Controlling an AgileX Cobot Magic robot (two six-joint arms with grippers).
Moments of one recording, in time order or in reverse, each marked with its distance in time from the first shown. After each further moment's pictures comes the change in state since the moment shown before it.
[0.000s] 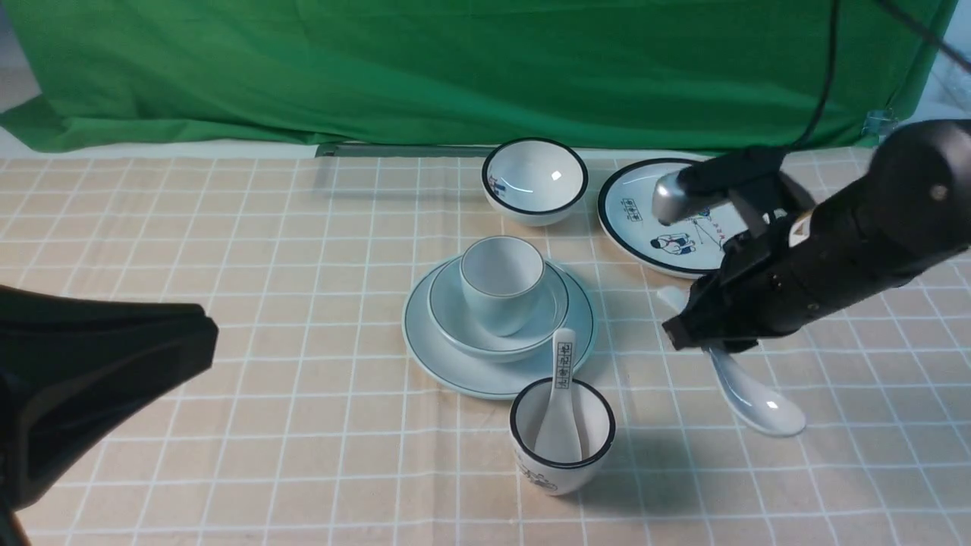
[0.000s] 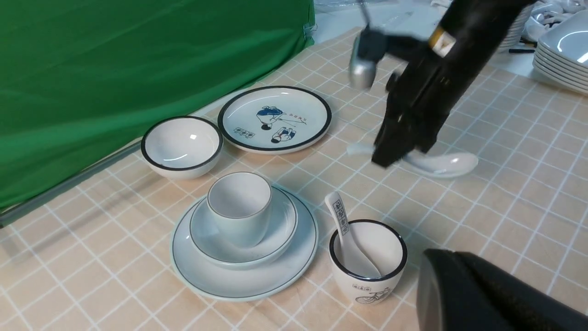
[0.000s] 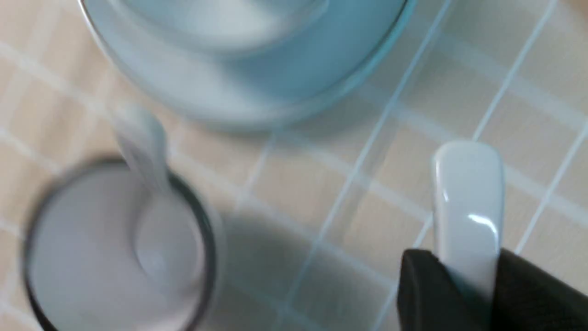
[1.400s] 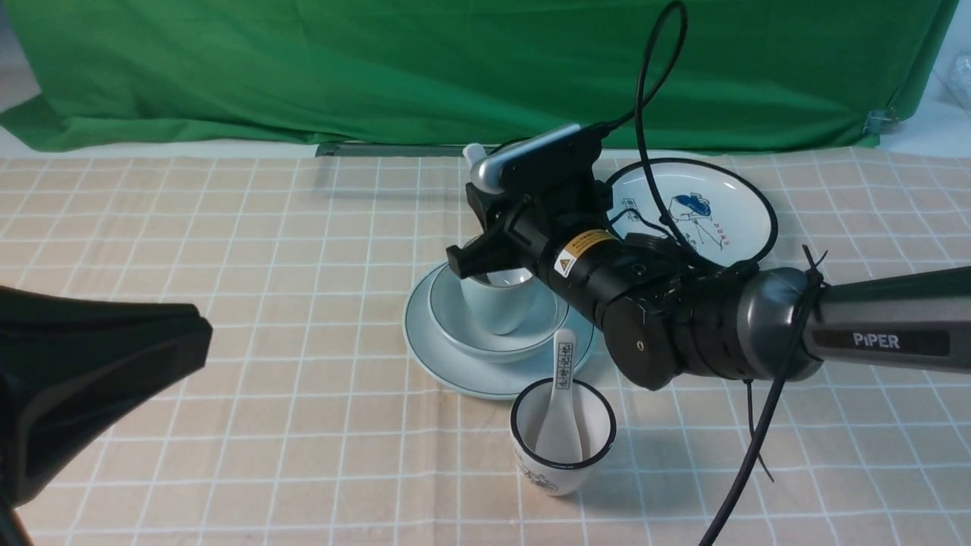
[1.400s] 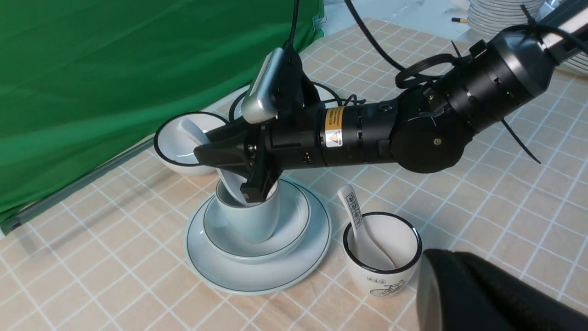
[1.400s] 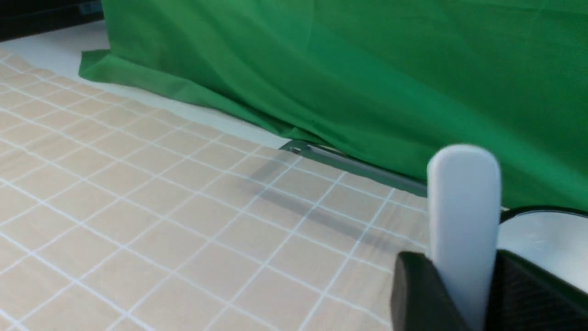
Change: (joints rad) right arm 0.237 0.533 -0.141 -0.081 -1.188 0.107; left arm 0.000 0.000 0.000 0.033 0.007 0.000
